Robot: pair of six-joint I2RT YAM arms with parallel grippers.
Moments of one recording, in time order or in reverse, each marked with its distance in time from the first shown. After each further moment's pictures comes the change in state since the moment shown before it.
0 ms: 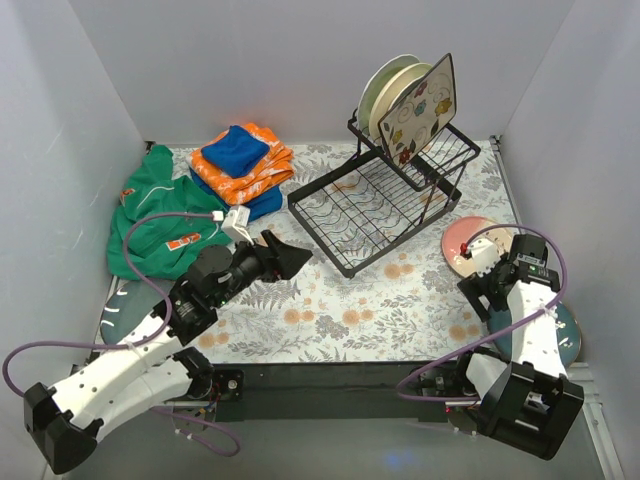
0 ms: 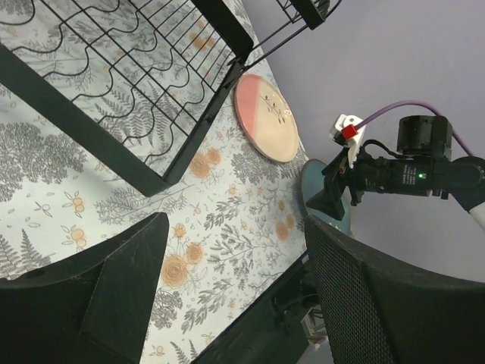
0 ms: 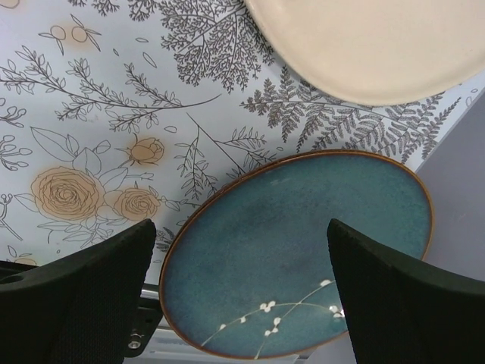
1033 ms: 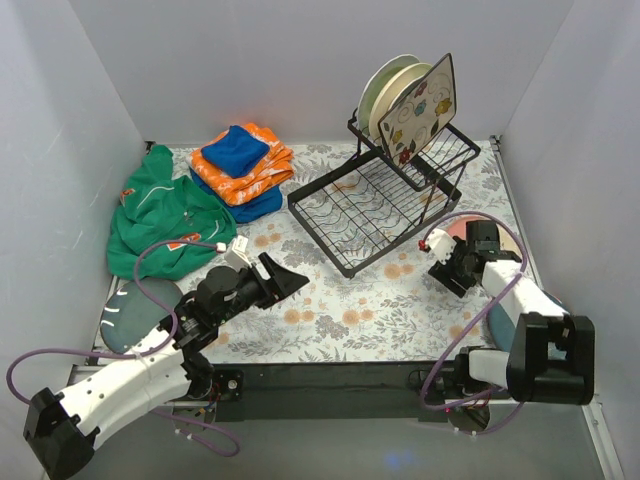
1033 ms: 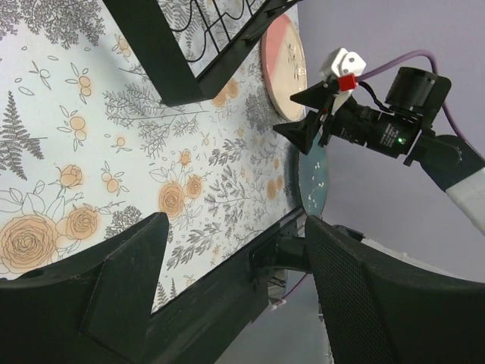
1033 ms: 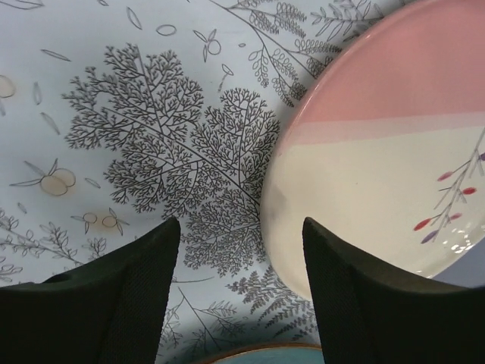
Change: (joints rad) left arm 0.000 -0.096 -0.235 -0.021 0.056 -0.315; right arm 0.325 0.245 -0.039 0.377 -0.028 -0.068
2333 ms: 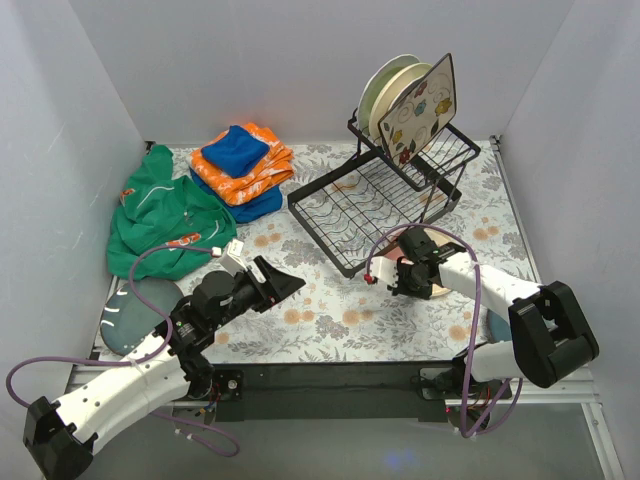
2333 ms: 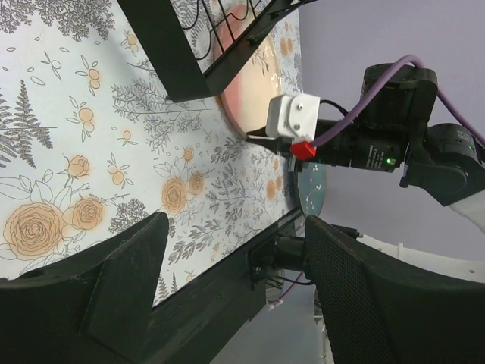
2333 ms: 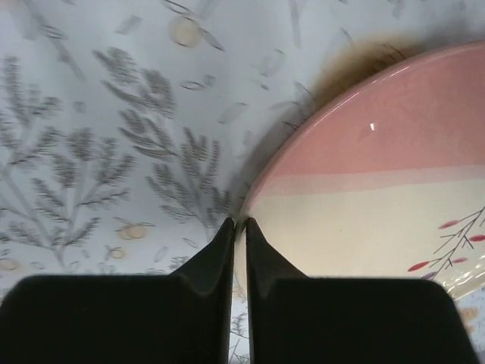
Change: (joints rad) left arm 0.000 -0.066 -0.027 -0.040 -0.016 -0.027; right arm 0.496 0.156 0.081 -0.130 0.055 0.041
